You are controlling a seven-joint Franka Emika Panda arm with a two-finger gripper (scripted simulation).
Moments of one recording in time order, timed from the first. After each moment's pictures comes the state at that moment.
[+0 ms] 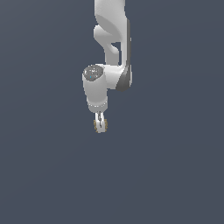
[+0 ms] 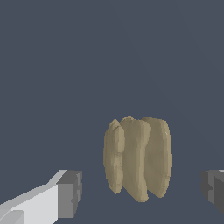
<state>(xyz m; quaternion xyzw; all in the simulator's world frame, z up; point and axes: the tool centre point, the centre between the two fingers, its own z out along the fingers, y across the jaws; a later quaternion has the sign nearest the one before) -0.040 -0.063 0.106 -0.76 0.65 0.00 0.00</state>
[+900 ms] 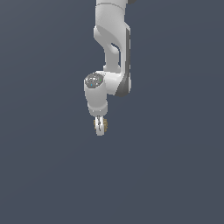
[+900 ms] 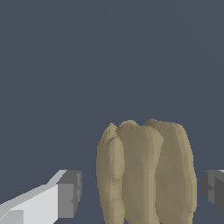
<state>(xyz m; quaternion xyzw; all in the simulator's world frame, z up) -0.043 -0.065 0.073 -0.75 0.66 0.00 0.00</state>
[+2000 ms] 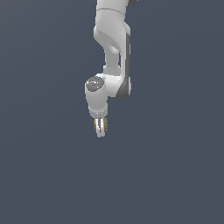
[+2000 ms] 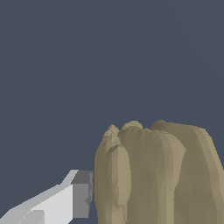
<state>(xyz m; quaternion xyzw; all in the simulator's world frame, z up) -0.043 -0.064 0.059 -0.75 0.66 0.00 0.00</state>
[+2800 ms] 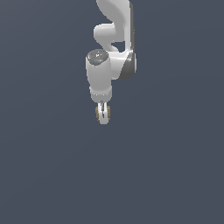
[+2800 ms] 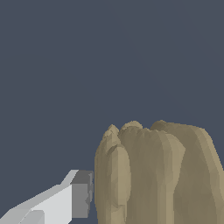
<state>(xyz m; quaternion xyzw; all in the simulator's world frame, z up) -0.055 -0.045 0.152 -0.75 0.66 0.00 0.00</state>
